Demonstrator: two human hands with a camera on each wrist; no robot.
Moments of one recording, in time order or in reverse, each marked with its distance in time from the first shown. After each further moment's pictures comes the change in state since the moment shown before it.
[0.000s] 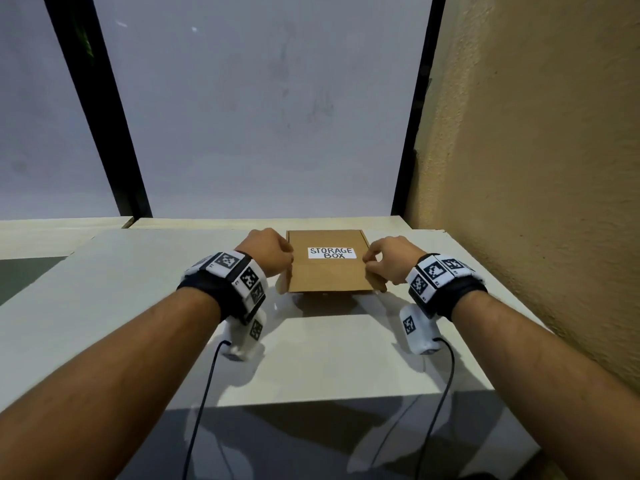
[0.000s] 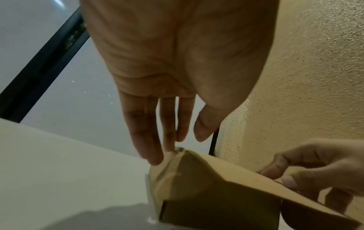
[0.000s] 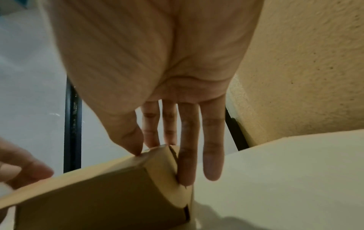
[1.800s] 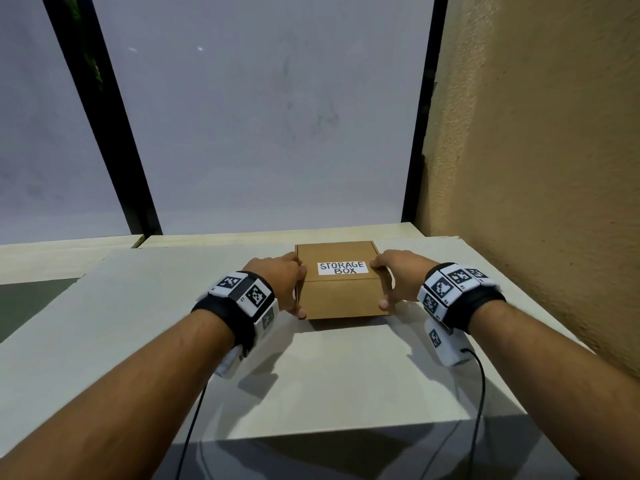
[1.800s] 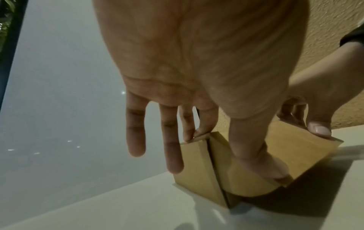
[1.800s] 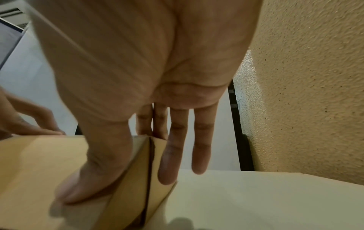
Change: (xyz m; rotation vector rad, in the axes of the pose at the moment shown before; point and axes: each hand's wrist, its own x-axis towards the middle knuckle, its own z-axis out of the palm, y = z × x) left_hand 0.006 -0.001 0.005 0.729 -0.195 0.242; right_hand 0.026 0.013 0.012 -0.271 -0.089 -0.149
